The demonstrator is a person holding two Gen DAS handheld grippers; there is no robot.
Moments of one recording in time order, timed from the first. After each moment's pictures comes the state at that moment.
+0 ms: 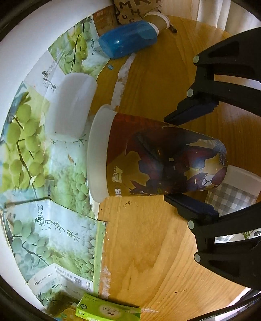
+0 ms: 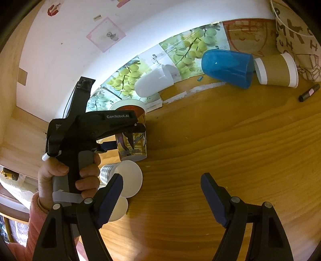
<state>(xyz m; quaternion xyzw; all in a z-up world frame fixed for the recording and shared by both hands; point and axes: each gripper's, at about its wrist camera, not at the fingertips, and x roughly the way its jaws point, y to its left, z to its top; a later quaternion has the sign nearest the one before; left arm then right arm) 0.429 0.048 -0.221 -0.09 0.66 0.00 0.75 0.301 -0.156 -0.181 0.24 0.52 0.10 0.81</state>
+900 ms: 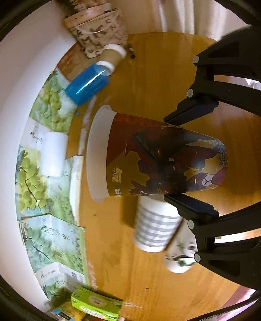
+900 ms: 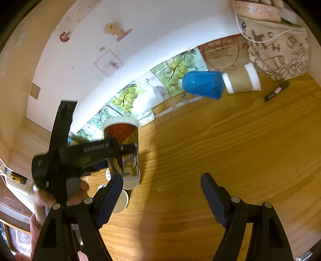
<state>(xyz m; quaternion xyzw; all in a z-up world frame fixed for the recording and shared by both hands) 0.321 0.005 -0.154 -0.07 0.63 -0.07 0.77 0.226 -0.197 -0.141 0.26 0.46 0.08 0.85</state>
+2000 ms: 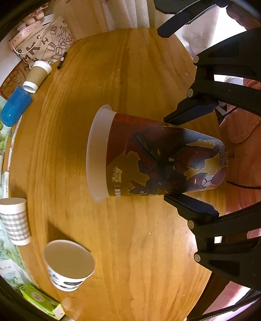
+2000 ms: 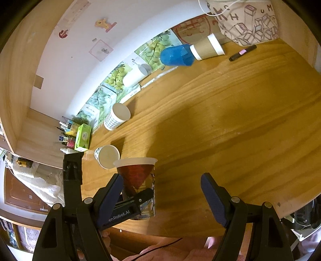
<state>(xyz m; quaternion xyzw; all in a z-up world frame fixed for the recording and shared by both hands) 0.168 -0.033 -0.210 -0.07 0.68 -0.09 0.73 0.128 -0.231 -0.157 0.29 0.51 0.09 0.80</state>
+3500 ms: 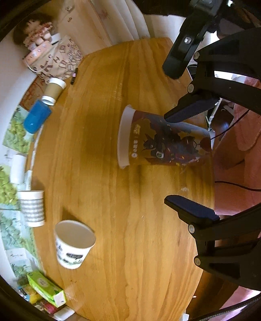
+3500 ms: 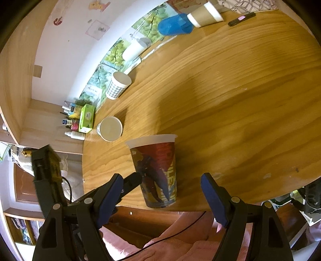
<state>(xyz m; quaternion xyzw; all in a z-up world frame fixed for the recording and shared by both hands) 0.134 0.007 -0.166 -0.08 0.61 -0.11 0.78 0.110 -0.211 -0.186 0.32 0.57 0.12 0.75</state>
